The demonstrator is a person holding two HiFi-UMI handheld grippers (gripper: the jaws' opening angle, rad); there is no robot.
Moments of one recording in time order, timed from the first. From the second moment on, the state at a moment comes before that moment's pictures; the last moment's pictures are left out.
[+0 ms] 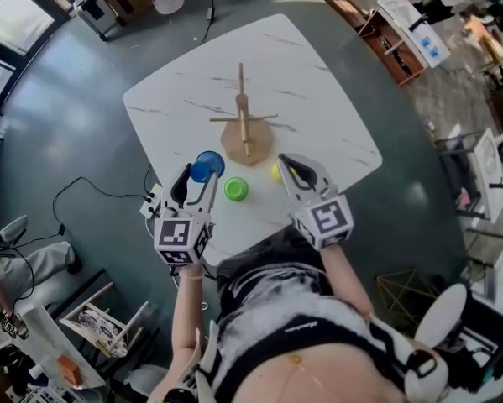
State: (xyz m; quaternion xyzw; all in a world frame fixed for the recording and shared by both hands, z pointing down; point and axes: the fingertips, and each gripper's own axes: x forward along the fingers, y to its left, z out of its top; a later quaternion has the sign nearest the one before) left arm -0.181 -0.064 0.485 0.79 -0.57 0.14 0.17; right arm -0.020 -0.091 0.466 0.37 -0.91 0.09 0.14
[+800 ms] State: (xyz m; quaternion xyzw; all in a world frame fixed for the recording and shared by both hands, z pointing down) left arm -0.097 -0.112 0.511 0.82 -0.54 0.16 0.15; right arm 0.045 -0.101 0.466 0.42 -0.89 0.10 0.15
